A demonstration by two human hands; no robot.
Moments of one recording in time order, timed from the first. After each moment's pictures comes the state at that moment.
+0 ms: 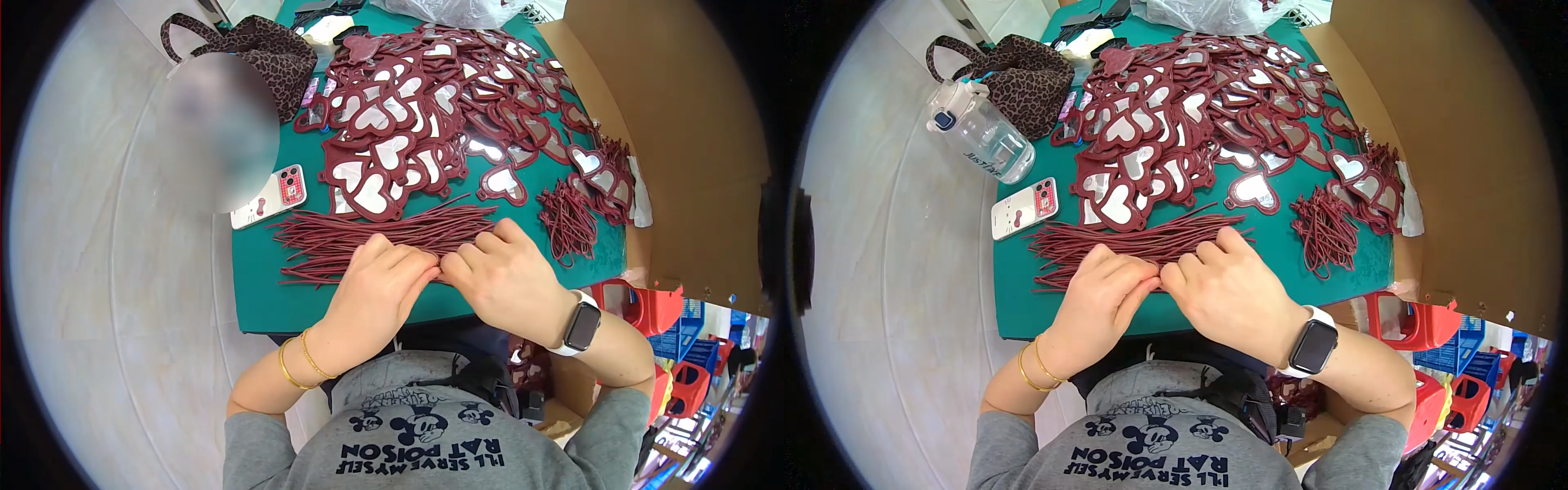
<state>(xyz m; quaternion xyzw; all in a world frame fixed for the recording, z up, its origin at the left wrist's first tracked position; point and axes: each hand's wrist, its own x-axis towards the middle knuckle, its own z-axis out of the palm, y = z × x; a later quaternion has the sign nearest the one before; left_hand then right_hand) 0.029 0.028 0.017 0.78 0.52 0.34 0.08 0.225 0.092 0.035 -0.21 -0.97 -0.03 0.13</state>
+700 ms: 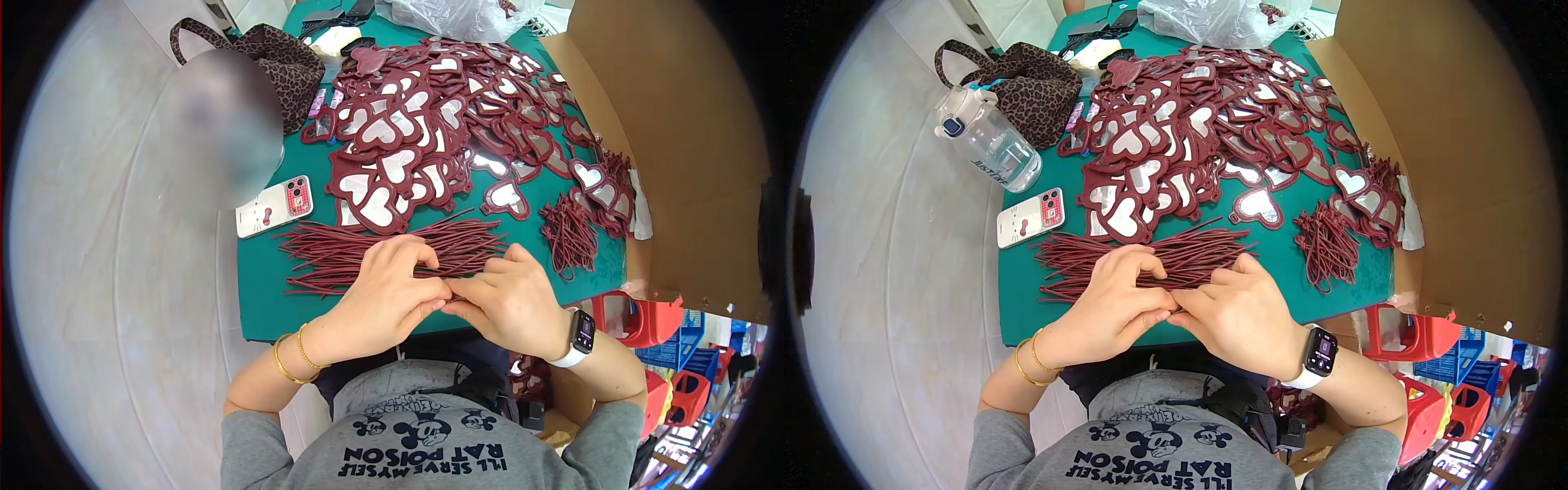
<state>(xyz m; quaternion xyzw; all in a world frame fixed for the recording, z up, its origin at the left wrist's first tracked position) 0.014 0.037 0.018 0.83 0.44 0.27 0.23 0.234 0.087 0.031 -0.24 -0.94 0.11 0.20</state>
